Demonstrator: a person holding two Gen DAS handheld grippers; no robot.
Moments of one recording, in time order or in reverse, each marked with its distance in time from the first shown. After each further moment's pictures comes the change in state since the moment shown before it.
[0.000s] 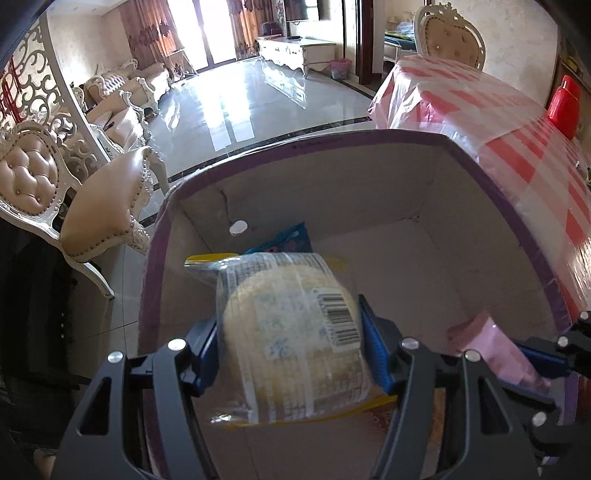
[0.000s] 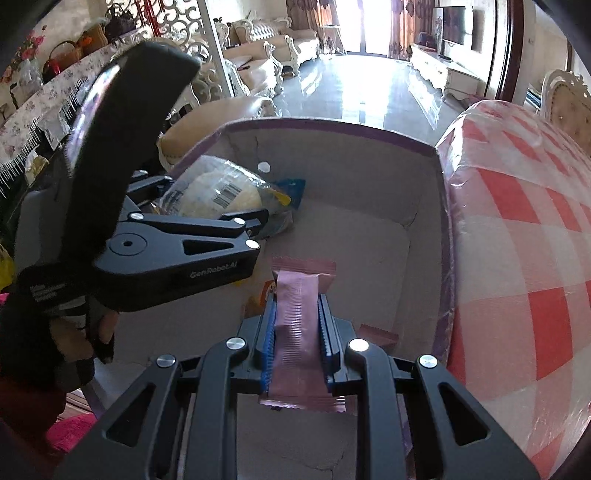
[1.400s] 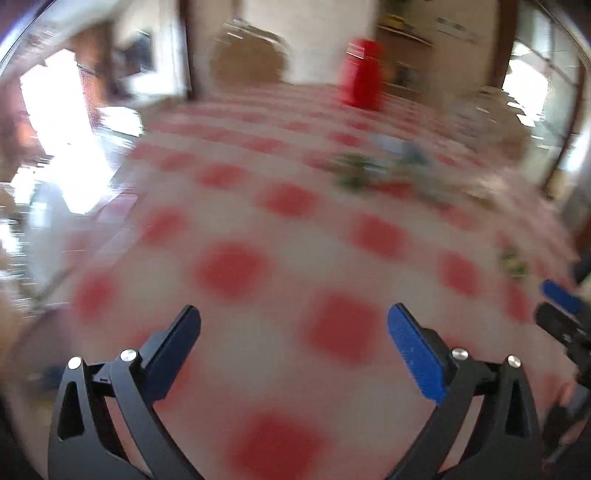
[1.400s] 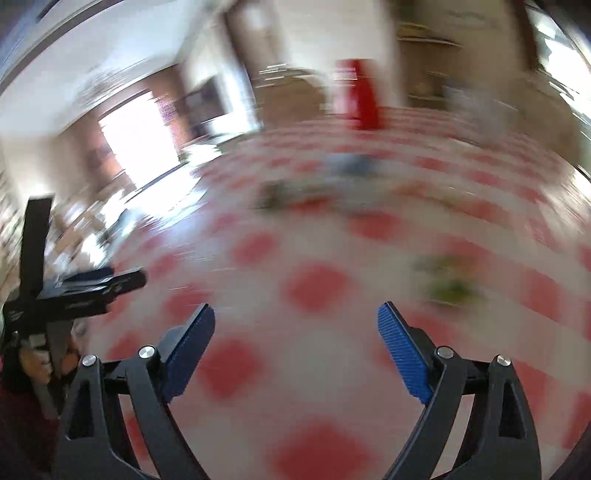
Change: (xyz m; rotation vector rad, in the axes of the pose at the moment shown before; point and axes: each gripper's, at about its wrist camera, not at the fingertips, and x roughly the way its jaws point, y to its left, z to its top) left arm -0.103 -0.362 0.045 0.416 -0.105 -0.524; right arm -0.302 -0.267 -0.288 0.794 -0.441 -0.512
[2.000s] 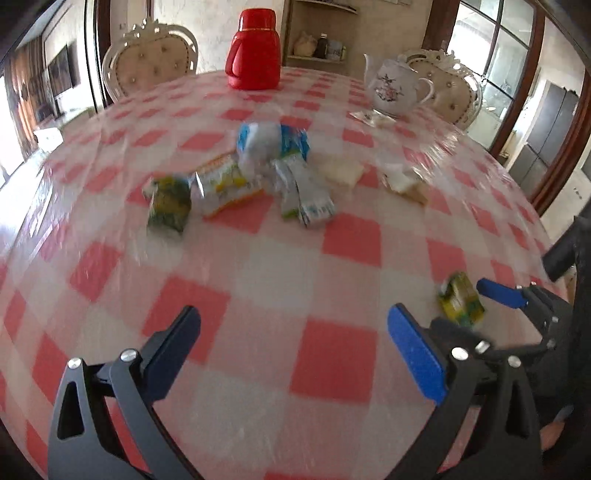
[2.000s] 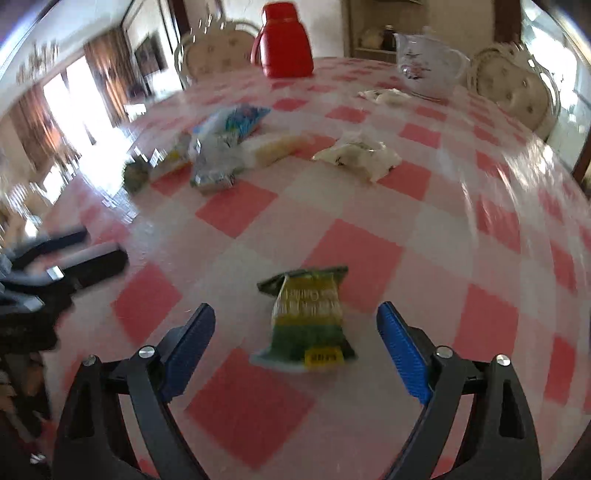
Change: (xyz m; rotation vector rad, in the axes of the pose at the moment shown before) left arm 0.087 -0.124 0.059 0.152 0.039 -0.114; right arm 0.091 -0.072 0.040 -0.041 0.234 -0.223
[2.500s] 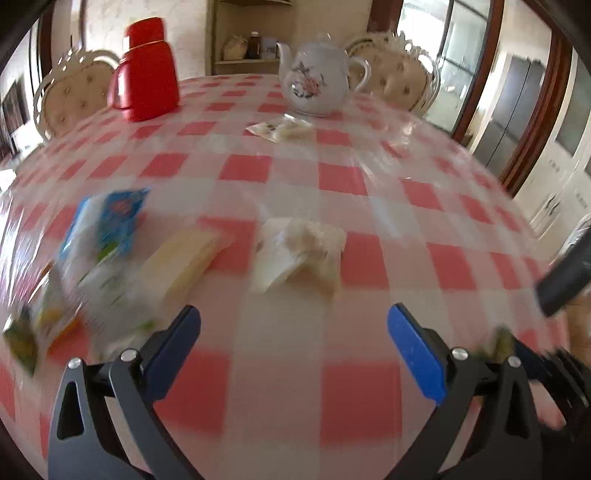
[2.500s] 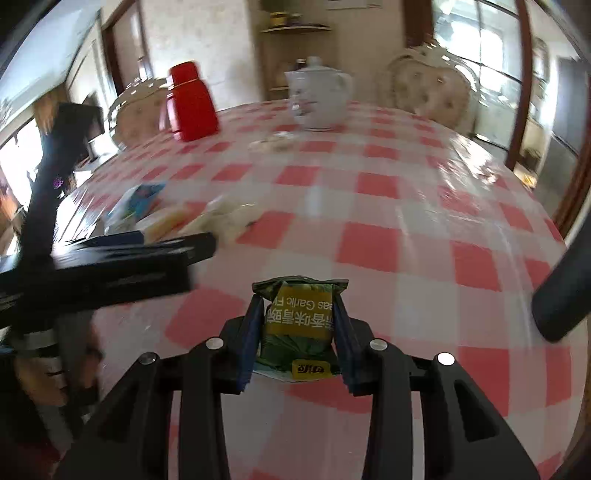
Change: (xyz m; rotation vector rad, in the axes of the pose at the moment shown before) left arm 0.103 -0.128 0.088 0.150 -0.004 -0.109; right arm -0.037 -0.101 -0.005 0.253 -0.198 -0.149
